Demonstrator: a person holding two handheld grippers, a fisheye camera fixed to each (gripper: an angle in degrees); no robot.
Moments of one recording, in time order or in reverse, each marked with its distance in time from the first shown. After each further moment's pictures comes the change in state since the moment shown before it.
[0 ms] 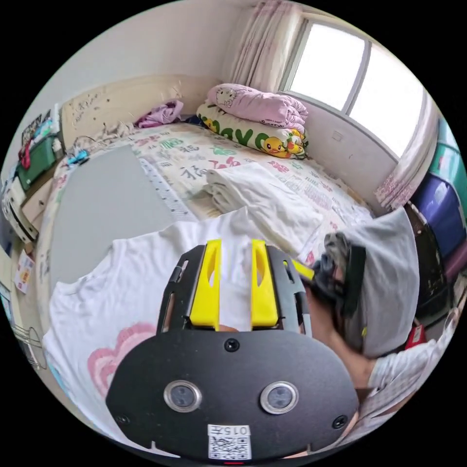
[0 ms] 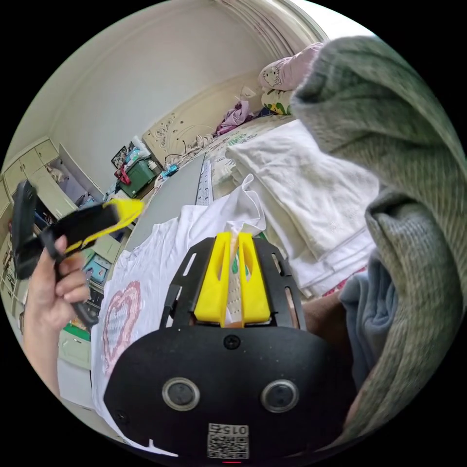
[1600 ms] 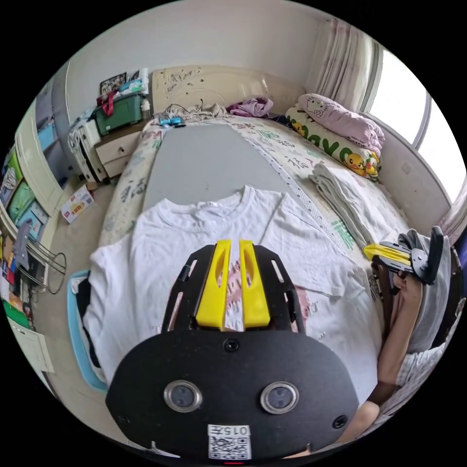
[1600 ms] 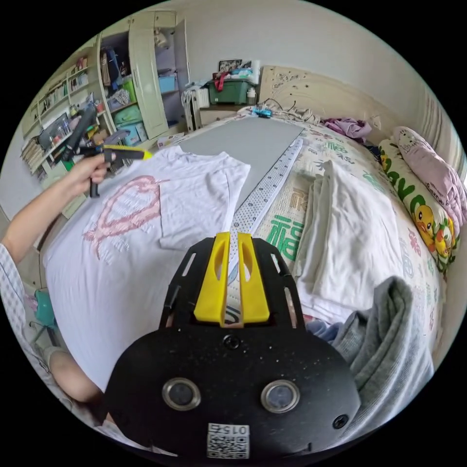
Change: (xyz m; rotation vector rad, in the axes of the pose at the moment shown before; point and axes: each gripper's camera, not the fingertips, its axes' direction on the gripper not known) left arm -0.042 0.013 -0.258 0.008 -0.327 -0.287; right arm -0.222 0.029 -0.104 -0.324 -0.022 -0.784
